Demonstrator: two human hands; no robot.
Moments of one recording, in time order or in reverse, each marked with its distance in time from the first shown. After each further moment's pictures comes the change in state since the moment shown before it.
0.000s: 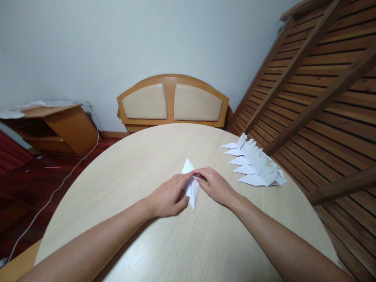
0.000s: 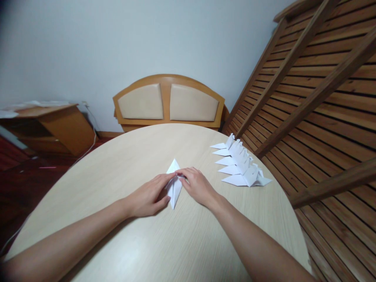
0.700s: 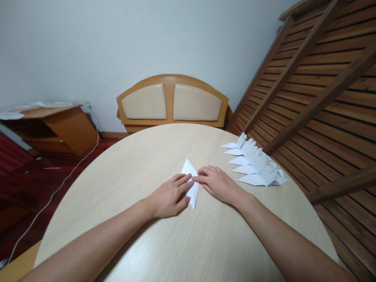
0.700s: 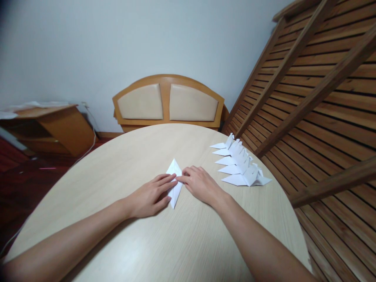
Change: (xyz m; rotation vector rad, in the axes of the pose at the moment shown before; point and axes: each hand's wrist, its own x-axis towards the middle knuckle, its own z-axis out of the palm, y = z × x) left_hand 0.001 0.002 -0.003 0.167 -0.091 0.001; right_hand -0.001 -0.001 -0.023 -0.408 -0.208 -0.161
